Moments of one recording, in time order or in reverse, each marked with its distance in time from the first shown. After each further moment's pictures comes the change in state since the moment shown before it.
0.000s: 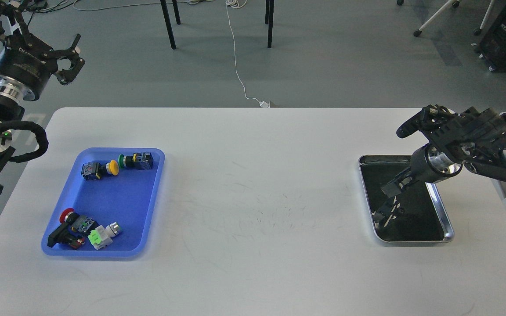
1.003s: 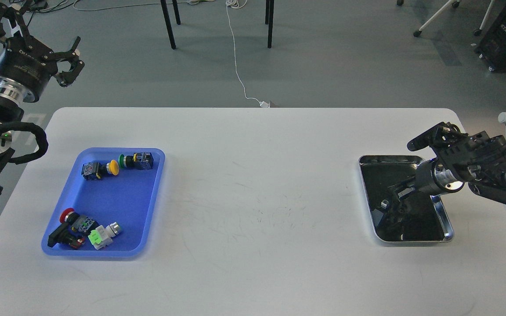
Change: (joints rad) left arm -0.002 0.002 0.010 0.008 0.000 0.004 0.002; right arm -0.134 -0.019 0.065 -0.078 0.009 -0.137 0.009
